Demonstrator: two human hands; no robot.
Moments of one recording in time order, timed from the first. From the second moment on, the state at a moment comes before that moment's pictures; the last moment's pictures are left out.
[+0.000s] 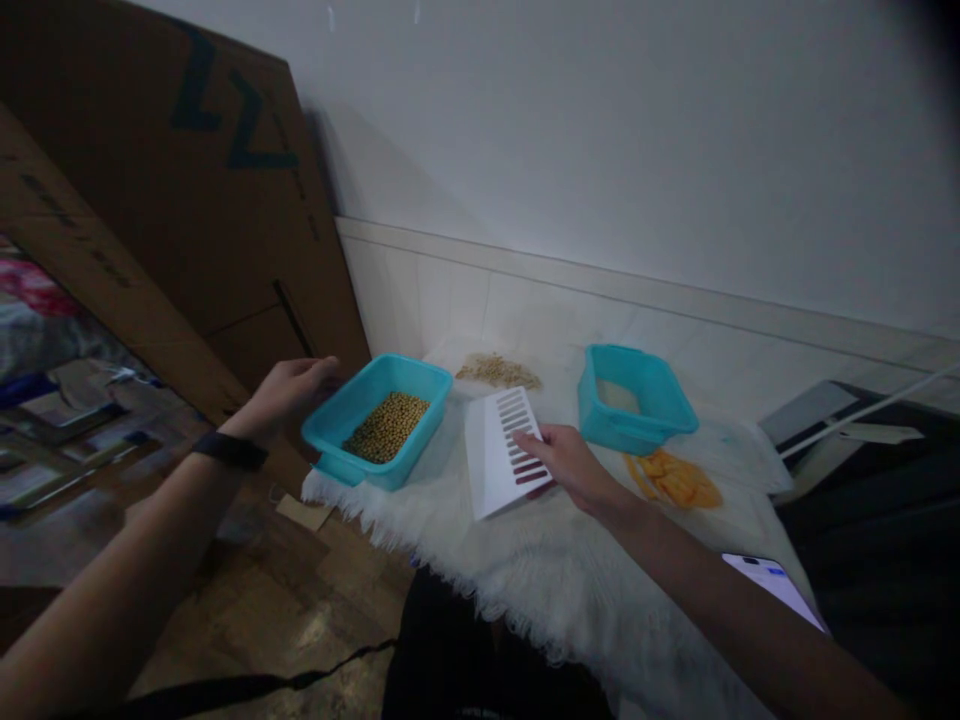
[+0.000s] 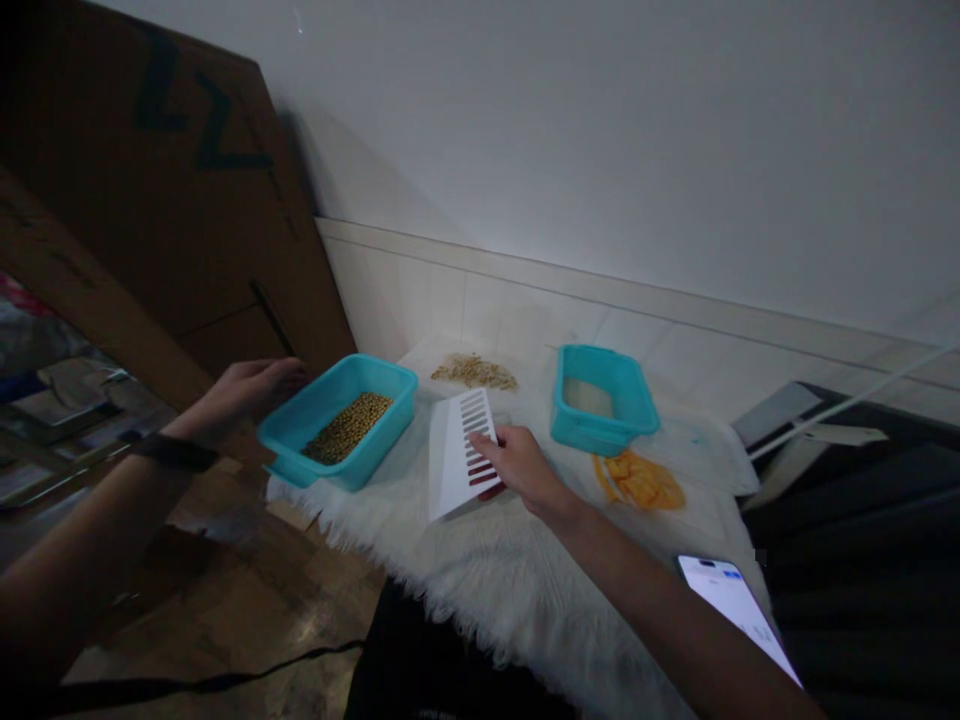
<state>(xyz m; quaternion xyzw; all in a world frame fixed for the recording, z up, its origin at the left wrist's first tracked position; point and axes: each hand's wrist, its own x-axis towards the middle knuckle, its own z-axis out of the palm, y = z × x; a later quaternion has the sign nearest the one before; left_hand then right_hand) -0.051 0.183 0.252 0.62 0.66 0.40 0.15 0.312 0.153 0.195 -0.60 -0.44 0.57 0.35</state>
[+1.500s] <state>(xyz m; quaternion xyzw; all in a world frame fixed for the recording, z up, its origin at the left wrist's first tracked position) 0.021 0.040 0.098 0.89 0.34 0.29 -0.12 0.363 0.191 0.202 -0.62 -0.53 0.50 0.29</state>
